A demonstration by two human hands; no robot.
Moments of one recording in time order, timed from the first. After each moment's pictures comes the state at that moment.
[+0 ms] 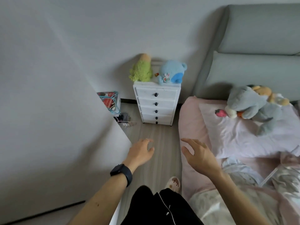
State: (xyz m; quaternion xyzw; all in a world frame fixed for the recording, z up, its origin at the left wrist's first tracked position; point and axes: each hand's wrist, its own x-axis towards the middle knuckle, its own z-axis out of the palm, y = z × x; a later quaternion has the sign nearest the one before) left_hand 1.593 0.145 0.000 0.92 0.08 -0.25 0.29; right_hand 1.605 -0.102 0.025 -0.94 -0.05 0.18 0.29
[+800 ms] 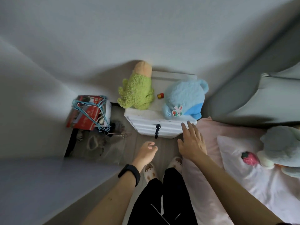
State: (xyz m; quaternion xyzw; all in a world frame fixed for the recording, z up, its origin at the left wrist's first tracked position) left_hand 1.943 0.196 -0.147 0.73 0.30 -0.35 0.51; right_hand 1.995 0.000 -0.133 -0.97 -0.05 0.22 0.11
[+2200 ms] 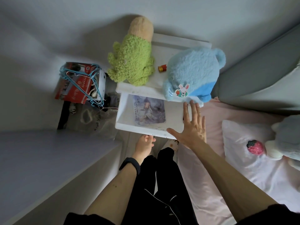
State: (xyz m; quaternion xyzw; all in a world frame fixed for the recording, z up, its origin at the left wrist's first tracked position) left_hand 1.907 0.170 -0.251 0.65 0.40 -0.30 0.58; right_hand 2.001 -0.013 -0.202 -0.97 -0.07 0.22 0.10
